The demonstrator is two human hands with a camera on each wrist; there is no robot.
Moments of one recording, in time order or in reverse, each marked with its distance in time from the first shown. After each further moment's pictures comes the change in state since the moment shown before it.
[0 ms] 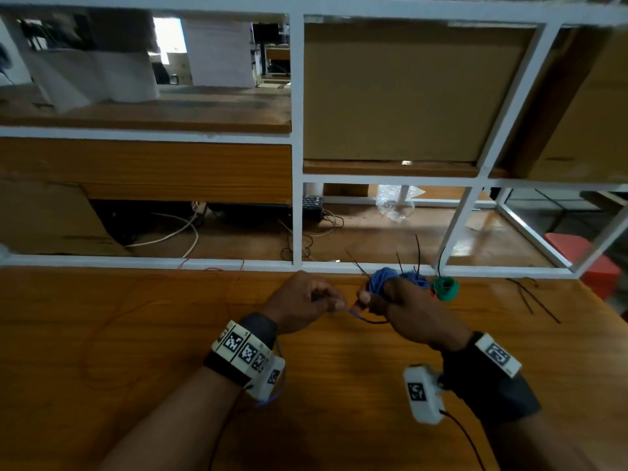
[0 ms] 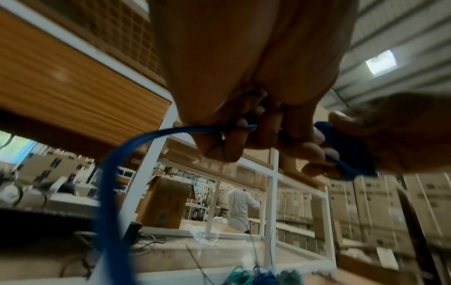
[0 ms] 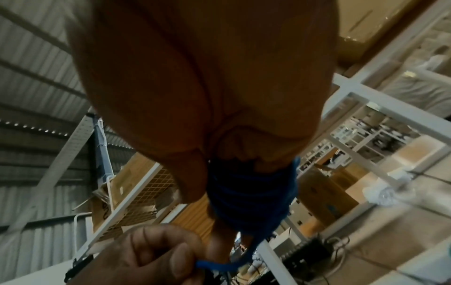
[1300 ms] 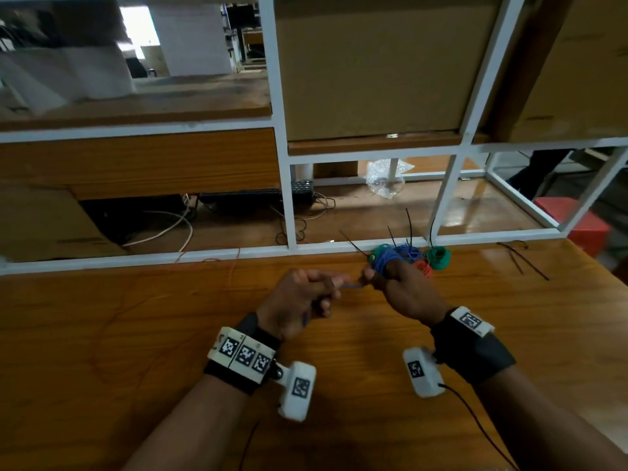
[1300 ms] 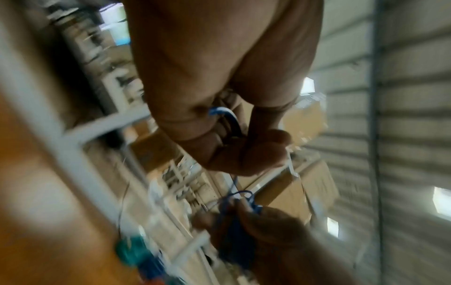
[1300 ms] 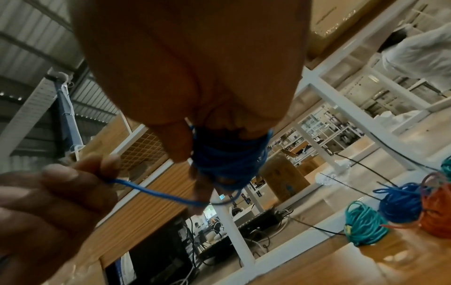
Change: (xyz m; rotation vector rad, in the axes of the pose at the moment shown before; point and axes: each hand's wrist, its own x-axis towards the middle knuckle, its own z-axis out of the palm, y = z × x) left_hand -0.033 0.022 0.027 -0.751 0.007 -0.362; right_hand -0.003 0.045 0.026 0.107 0.149 0.092
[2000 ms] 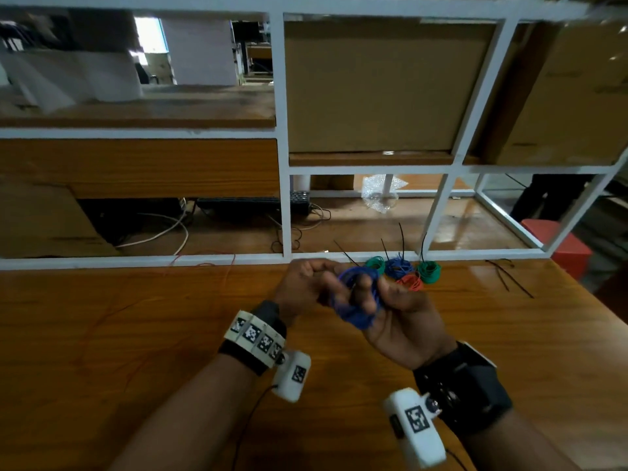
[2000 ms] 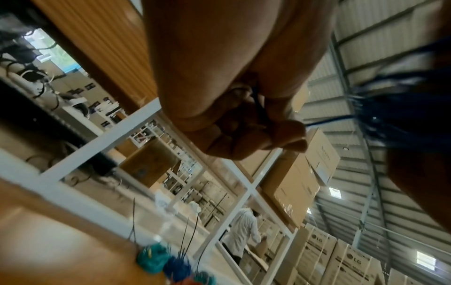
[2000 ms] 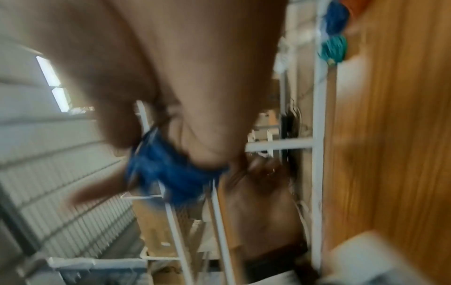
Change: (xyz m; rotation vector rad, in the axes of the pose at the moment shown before) left_hand 0.024 0.004 0.005 0.272 0.029 0.317; right_hand -0.053 -0.046 0.008 1.602 -0.646 -0.093
